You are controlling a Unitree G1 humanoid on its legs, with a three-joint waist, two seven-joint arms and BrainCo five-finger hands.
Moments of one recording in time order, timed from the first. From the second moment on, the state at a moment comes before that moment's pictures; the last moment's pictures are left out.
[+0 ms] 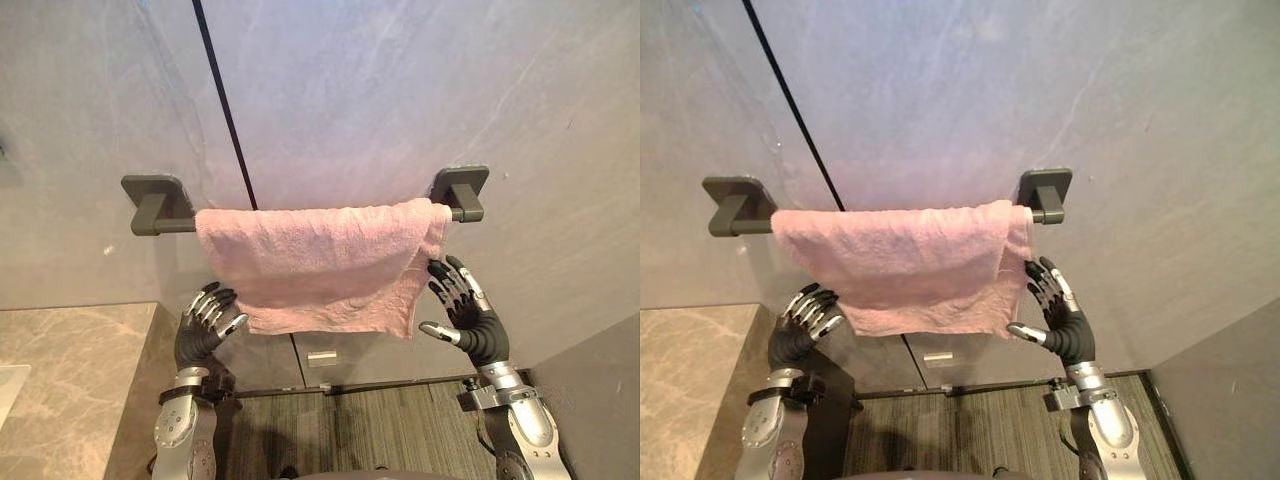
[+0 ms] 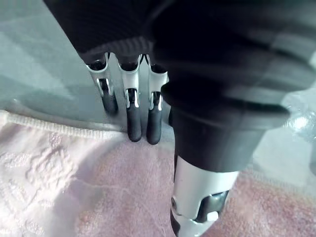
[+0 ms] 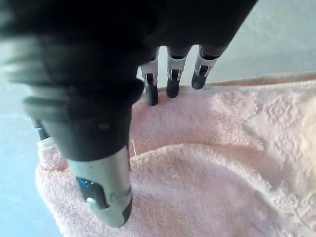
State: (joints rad) left arm 0.29 0.05 0.18 -0.03 -0.38 -0.22 -0.08; right arm 0.39 -0.13 -0.05 -0.37 0.31 -0.15 0.24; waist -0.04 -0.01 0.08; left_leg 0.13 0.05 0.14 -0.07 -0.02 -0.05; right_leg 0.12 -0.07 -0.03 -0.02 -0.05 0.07
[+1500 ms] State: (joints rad) left arm 0.36 0.09 0.18 0.67 -0.07 -0.17 -0.08; right arm 0.32 -0.16 -0.16 0.63 -0.21 -0.11 0.09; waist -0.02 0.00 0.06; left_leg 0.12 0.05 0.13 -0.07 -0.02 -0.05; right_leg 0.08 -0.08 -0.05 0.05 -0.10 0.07
